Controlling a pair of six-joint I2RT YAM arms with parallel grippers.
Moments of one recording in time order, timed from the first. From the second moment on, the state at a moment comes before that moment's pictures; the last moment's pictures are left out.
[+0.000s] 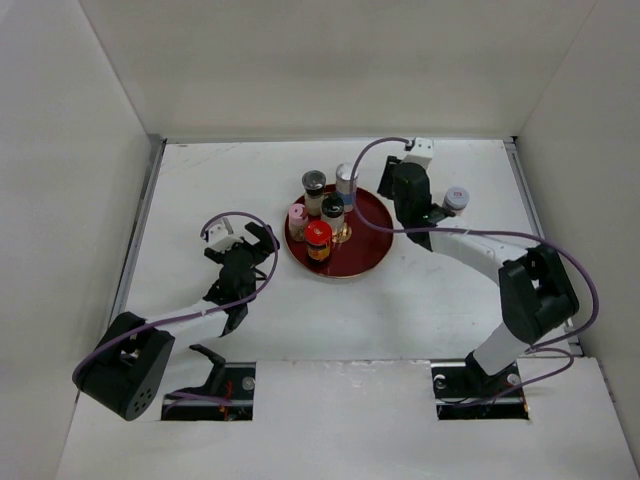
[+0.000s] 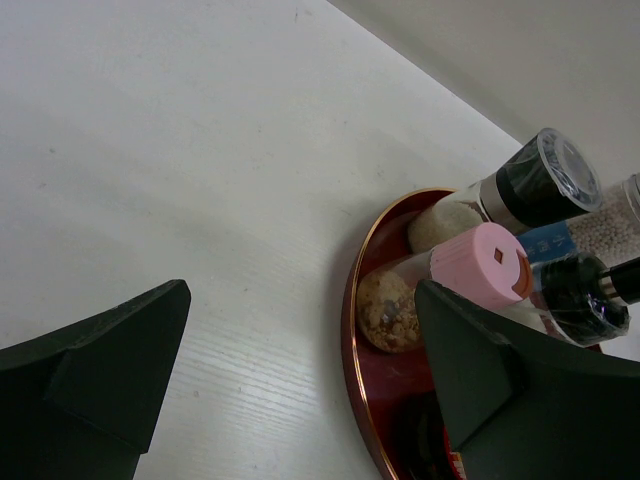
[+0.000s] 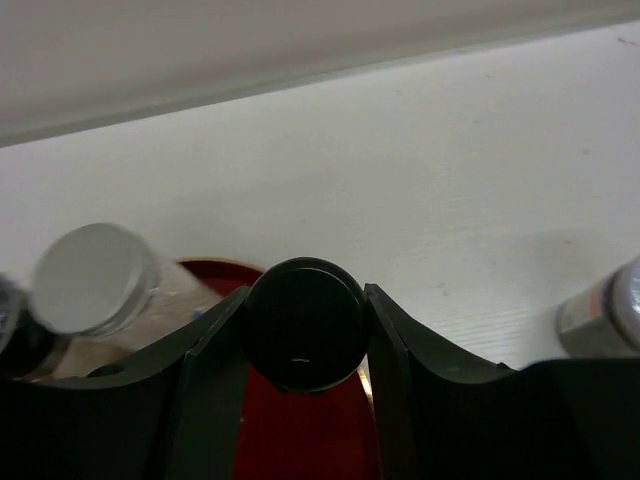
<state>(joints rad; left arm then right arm) -0.50 1.19 0.24 0.77 -0.62 -0.65 0.49 1.63 1.07 0.27 0.54 0.32</state>
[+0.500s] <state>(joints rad) -0.50 1.19 0.24 0.77 -0.62 -0.65 0.56 1.82 1.14 0.28 0.47 0.31</state>
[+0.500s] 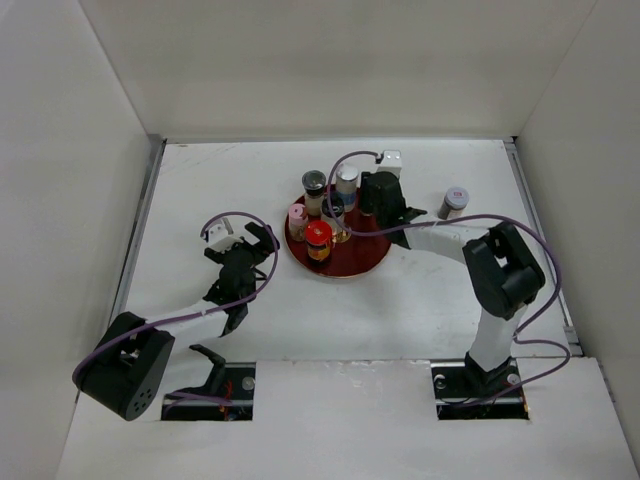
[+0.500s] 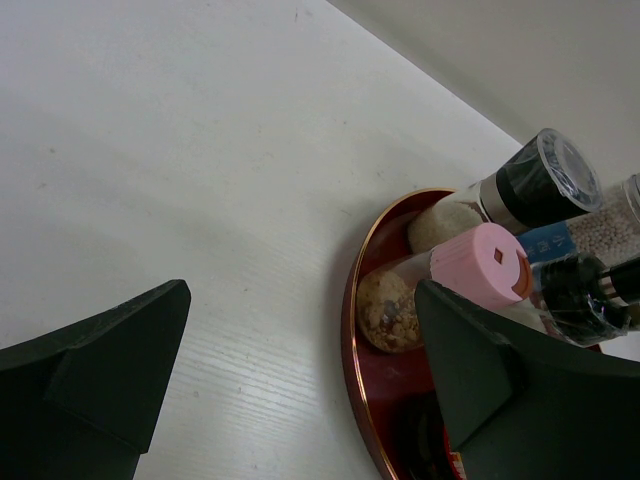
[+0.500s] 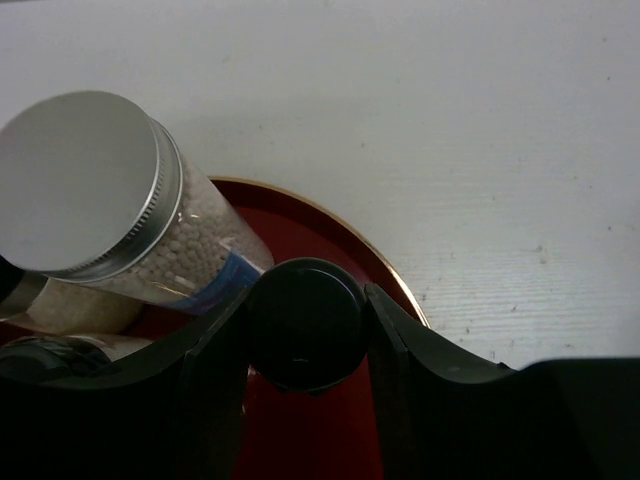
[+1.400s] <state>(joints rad) -0.50 1.19 0.24 0.77 -0.62 -0.65 0.31 1.43 0.98 0.27 0.55 0.35</state>
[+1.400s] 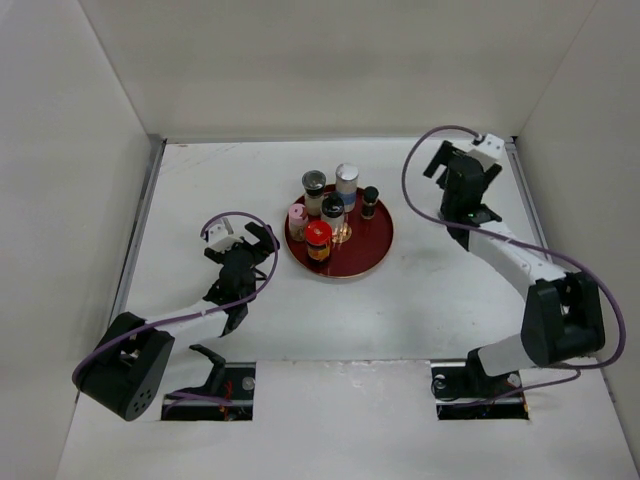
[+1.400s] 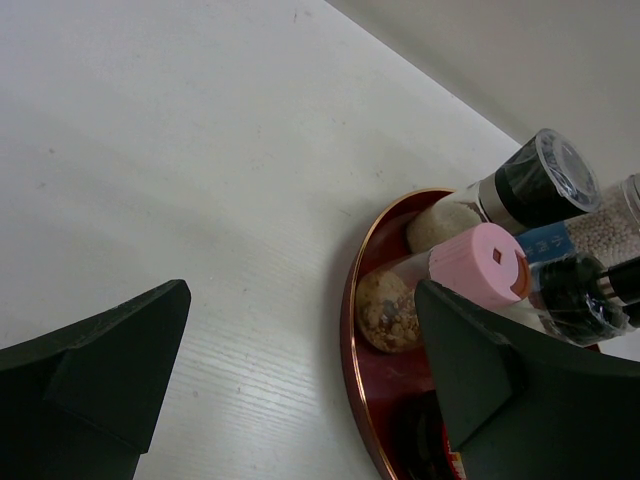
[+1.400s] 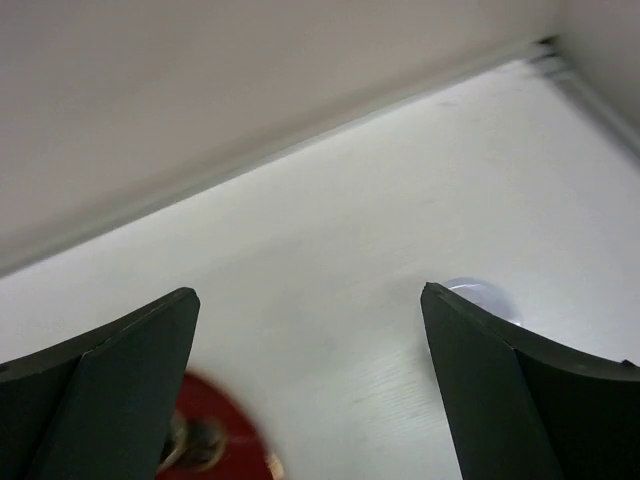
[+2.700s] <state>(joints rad) -0.50 1.18 0.24 0.77 -0.63 -0.65 0.59 1.39 0.85 0.15 0.54 0.40</state>
